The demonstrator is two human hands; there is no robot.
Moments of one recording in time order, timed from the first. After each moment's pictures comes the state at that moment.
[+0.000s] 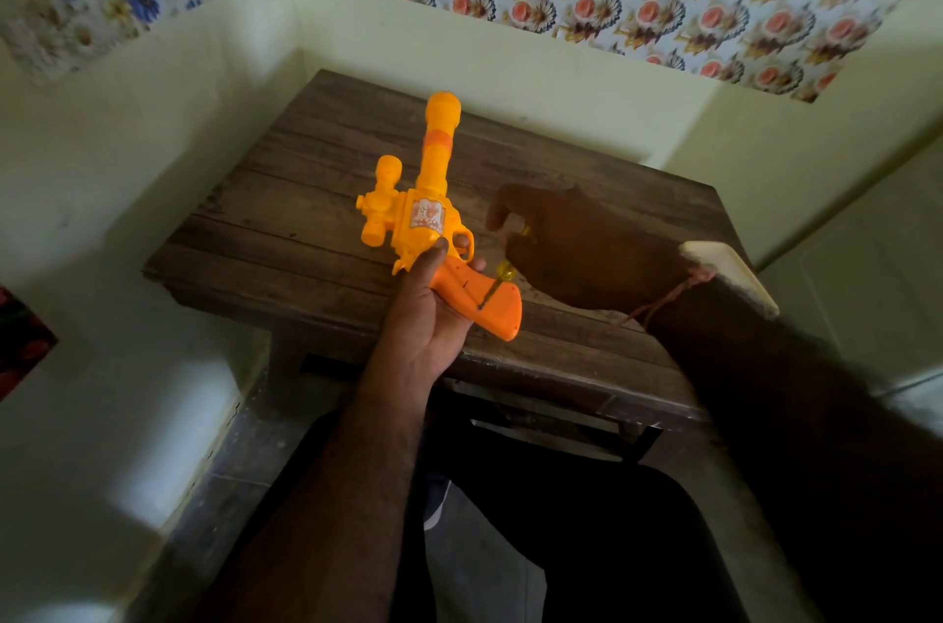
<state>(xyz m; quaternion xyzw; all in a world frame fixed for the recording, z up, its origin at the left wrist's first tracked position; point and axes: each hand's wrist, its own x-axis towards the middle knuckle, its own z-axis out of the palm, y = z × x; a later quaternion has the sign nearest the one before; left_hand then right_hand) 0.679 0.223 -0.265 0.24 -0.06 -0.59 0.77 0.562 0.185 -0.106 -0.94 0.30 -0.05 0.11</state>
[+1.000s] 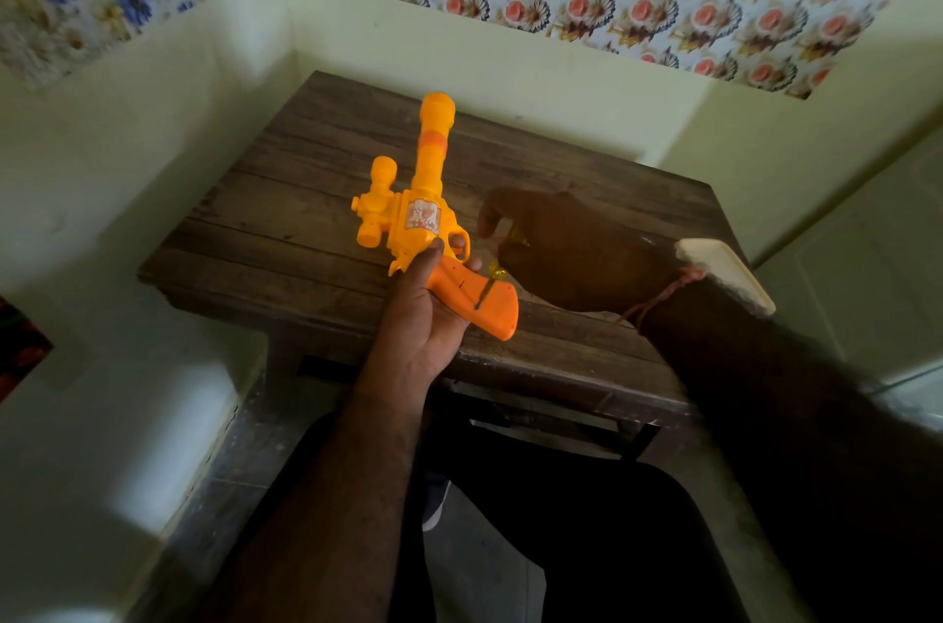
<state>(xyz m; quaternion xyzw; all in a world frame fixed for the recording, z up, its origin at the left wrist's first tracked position) 0.677 0.225 -0.262 0.25 -0.05 -0.59 0.77 0.564 0.188 -0.106 -0.94 0.30 -0.05 0.15</state>
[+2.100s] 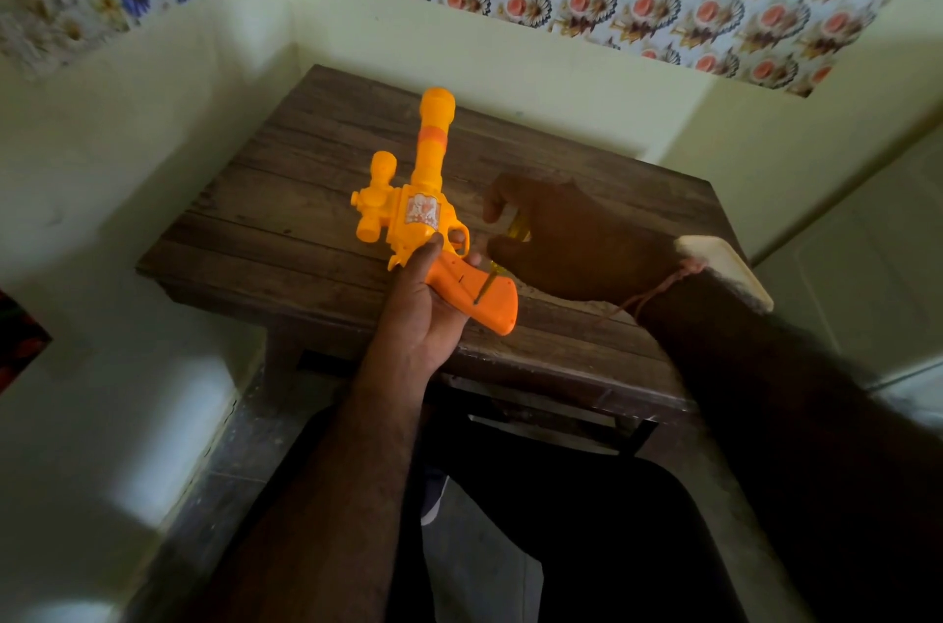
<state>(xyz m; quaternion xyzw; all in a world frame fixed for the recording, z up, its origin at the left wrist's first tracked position) 0.679 0.224 -0.266 0.25 -0.07 -0.59 0.76 0.564 0.186 -0.109 -0.93 0.32 -0.08 0.16</state>
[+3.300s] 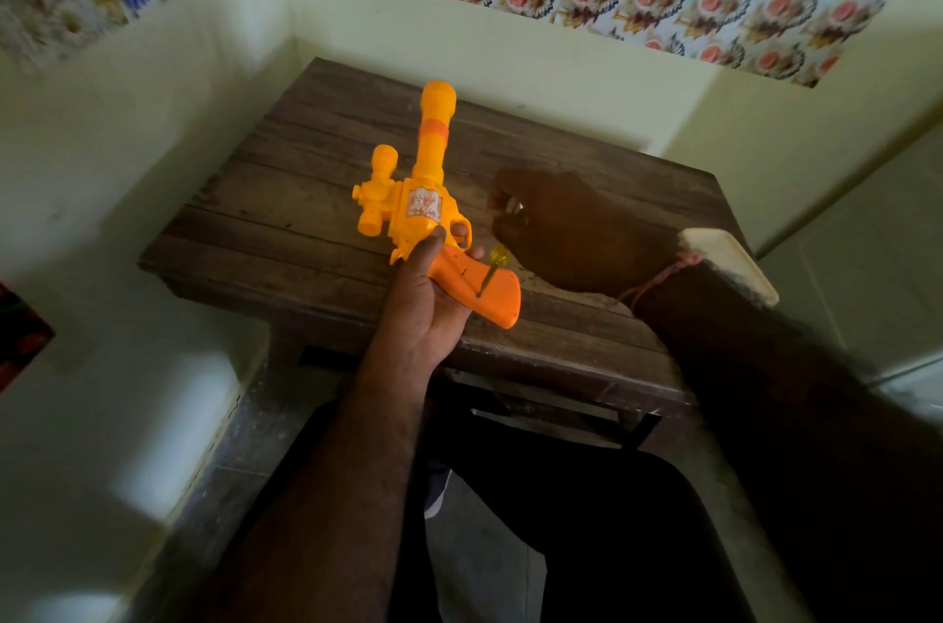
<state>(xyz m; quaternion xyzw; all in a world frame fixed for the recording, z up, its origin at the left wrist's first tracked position) 0.679 0.222 -0.266 0.25 -0.06 -0.58 0.77 0.569 0.187 -0.110 -0.93 0.33 -0.09 0.13</state>
